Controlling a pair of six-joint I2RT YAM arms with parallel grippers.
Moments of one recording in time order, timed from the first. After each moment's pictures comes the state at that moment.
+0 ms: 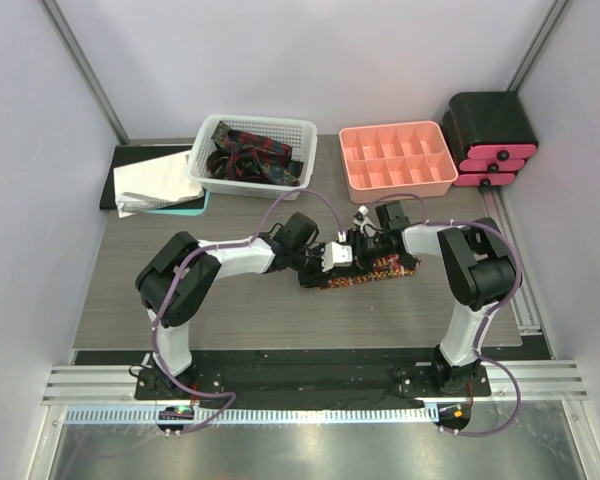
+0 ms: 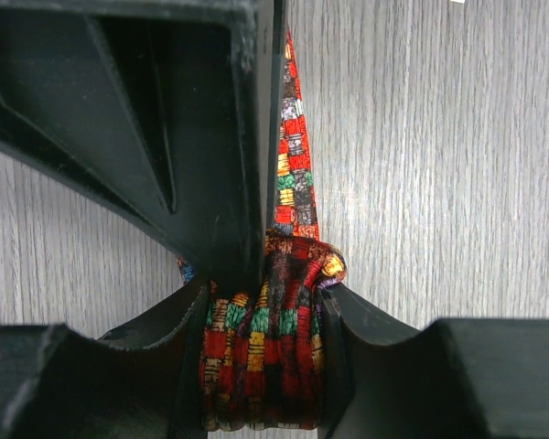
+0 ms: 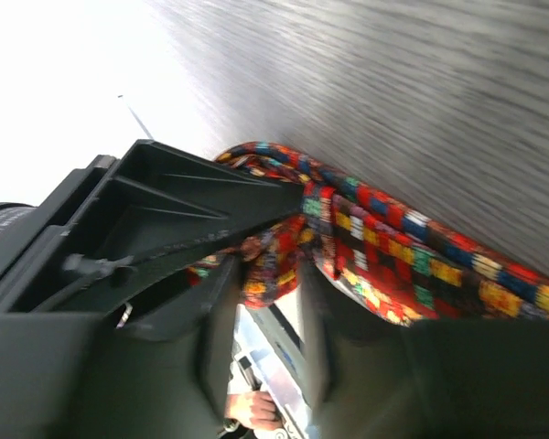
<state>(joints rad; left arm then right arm) -0.76 1.89 1.08 -0.11 0.54 0.61 0.30 1.85 0.89 -0.13 -0.90 0.61</state>
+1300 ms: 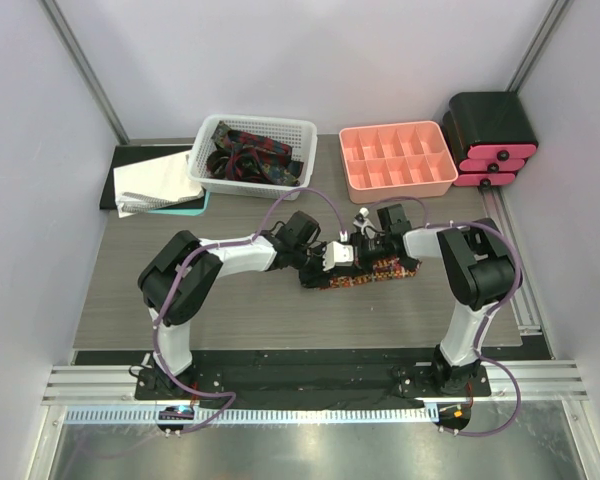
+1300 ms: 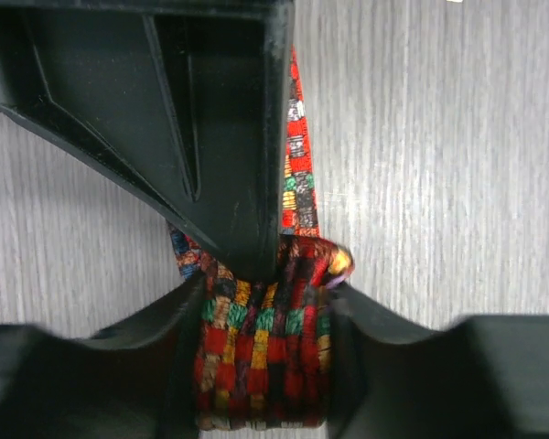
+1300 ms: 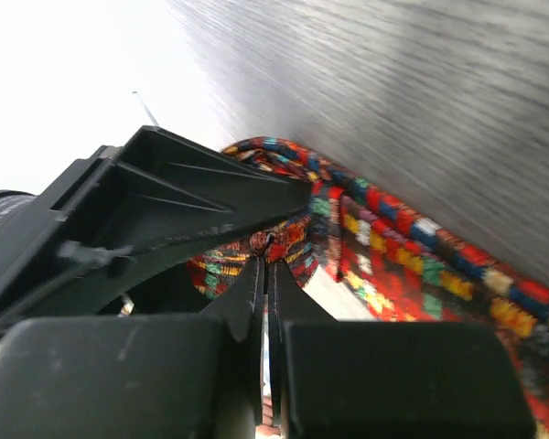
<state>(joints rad) -0.76 1.90 1.11 -0.15 0.54 0.63 0.30 1.84 0.84 -0.03 -0.94 0.64</state>
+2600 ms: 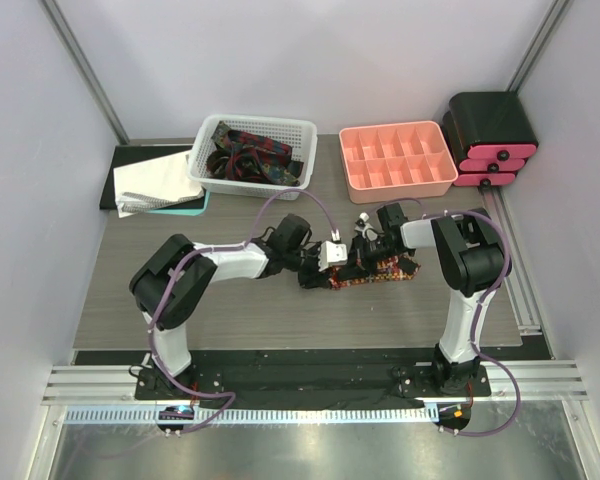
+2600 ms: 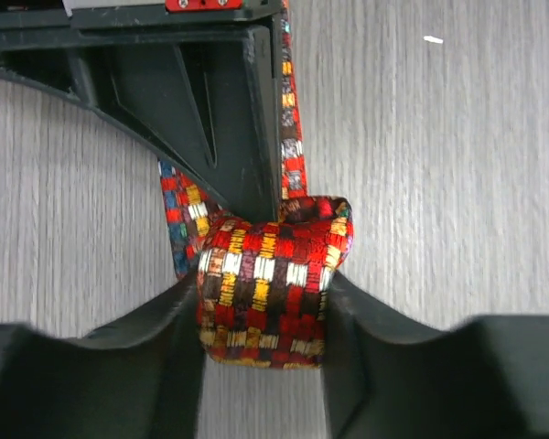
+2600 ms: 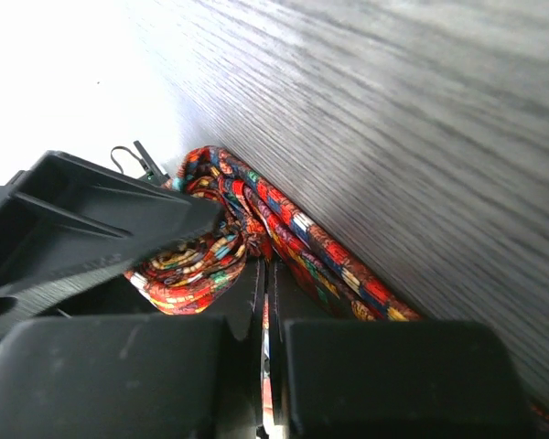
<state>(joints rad) -0.75 1.84 0.98 0.07 0.61 0.57 0.26 1.97 0.95 -0.26 -0.93 0.50</state>
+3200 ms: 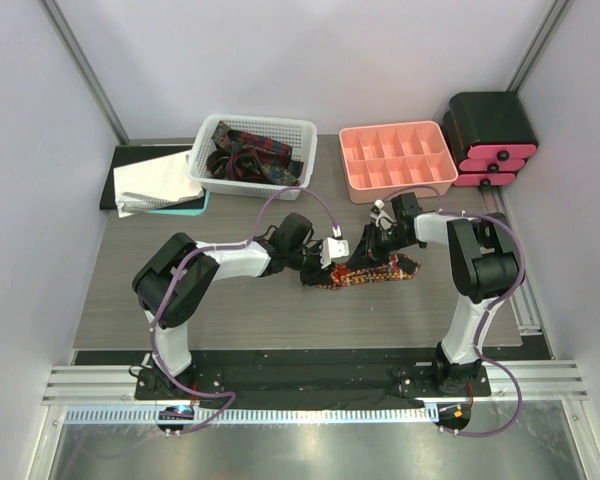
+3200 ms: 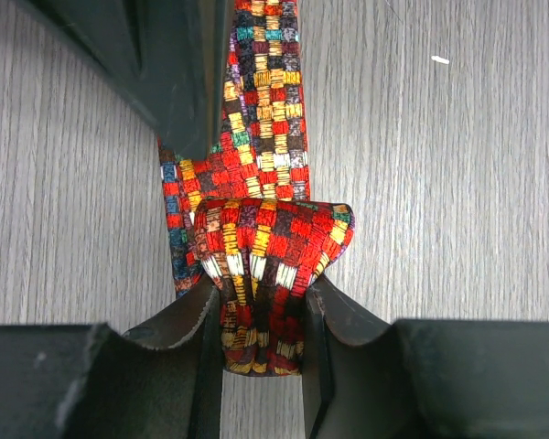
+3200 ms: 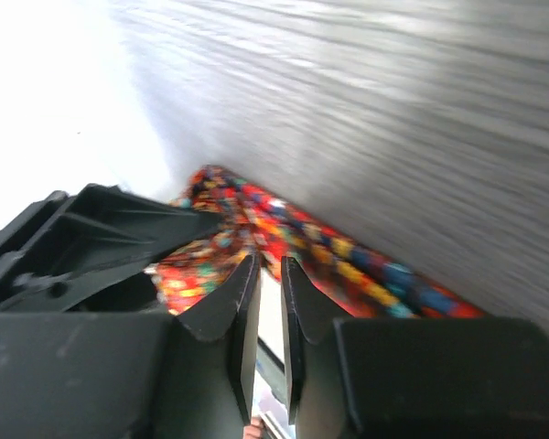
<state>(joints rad) -0.75 1.87 1.02 0.06 0.59 0.50 0.19 1.89 1.00 -0.33 -0.83 0.45</state>
